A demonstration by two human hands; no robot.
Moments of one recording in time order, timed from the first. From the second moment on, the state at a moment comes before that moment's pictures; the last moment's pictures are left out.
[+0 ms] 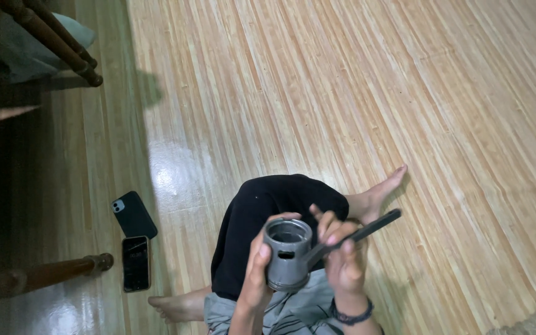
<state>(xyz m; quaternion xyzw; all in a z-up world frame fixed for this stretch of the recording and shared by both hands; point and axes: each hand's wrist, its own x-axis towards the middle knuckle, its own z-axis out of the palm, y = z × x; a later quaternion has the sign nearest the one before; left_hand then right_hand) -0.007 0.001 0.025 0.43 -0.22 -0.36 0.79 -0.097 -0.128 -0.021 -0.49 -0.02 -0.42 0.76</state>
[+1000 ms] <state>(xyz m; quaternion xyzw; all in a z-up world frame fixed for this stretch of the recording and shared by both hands) -0.011 -0.008 -0.007 0.43 -0.13 -0.33 0.83 -0.093 -0.135 -0.034 -0.51 0.04 -0.42 0.75</state>
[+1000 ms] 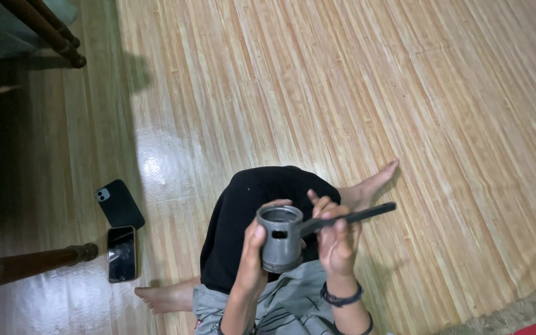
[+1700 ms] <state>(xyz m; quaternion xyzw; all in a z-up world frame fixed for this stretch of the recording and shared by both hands) -0.003 -0.003 0.005 0.44 -0.20 -0.33 0.81 -0.104 -0.132 -0.032 -0.54 0.00 -0.37 0.75</state>
